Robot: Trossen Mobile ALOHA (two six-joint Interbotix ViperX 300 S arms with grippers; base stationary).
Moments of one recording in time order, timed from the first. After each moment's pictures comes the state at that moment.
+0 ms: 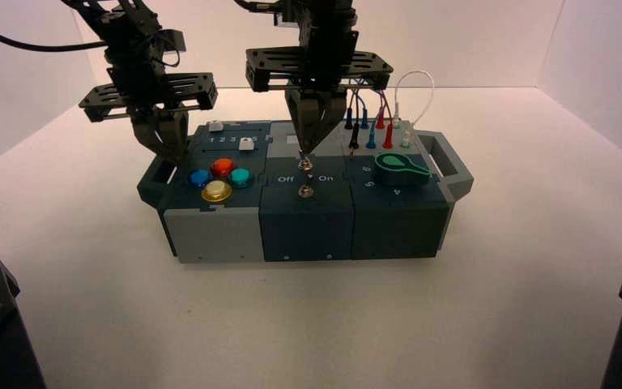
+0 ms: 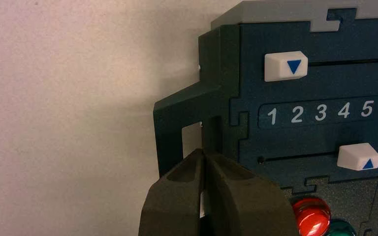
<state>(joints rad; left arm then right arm) -0.33 0.14 0.81 -0.14 0.51 -0.19 0.83 0.21 0.44 0.05 0.73 0.45</state>
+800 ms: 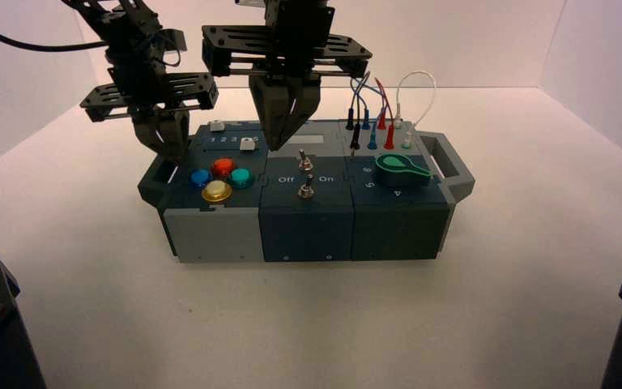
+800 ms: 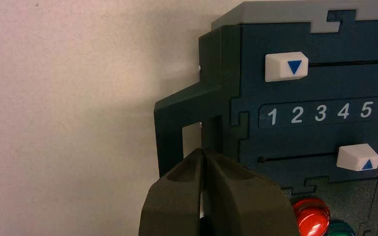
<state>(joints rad) -0.33 0.14 0.81 -0.15 0.50 -0.19 0.94 0.14 0.44 0.06 0.76 0.46</state>
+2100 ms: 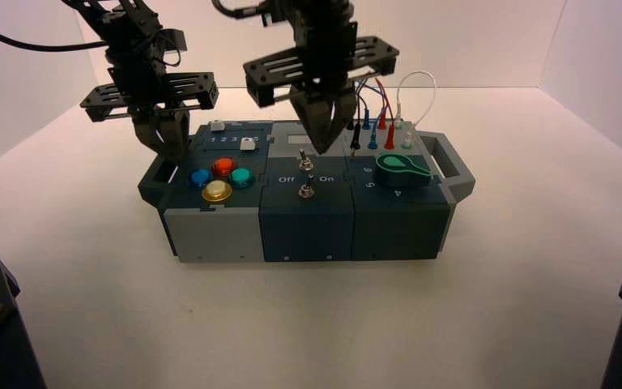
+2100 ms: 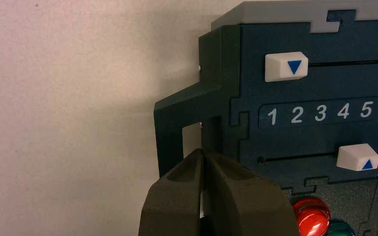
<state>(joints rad) -0.33 0.14 0.81 -0.15 0.50 -0.19 0.91 0.19 0.45 -0.20 0.83 0.60</state>
